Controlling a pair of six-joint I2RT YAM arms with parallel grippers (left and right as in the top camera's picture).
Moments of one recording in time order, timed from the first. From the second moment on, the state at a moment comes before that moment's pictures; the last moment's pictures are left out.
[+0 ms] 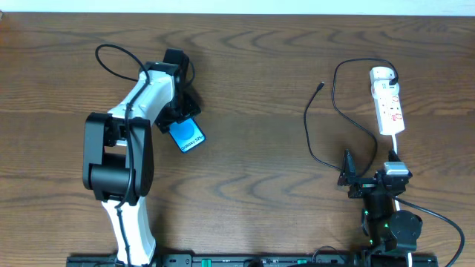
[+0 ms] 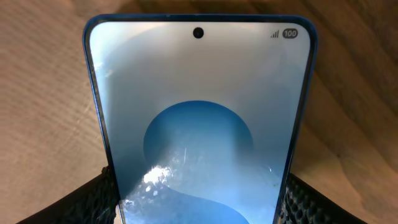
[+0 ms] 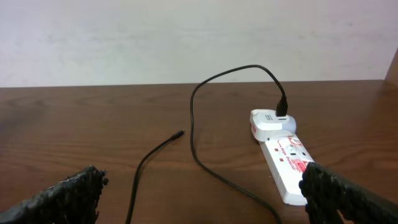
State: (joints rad) left arm -0.15 2.09 1.49 -0.95 -0.03 -0.74; right arm -0.08 0.01 0.01 -0.06 -0.11 0.04
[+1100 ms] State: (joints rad) left arm -0.16 2.06 1.49 -1.07 0.58 -0.51; right arm -0.08 0.01 0.01 -0.06 -0.11 0.04
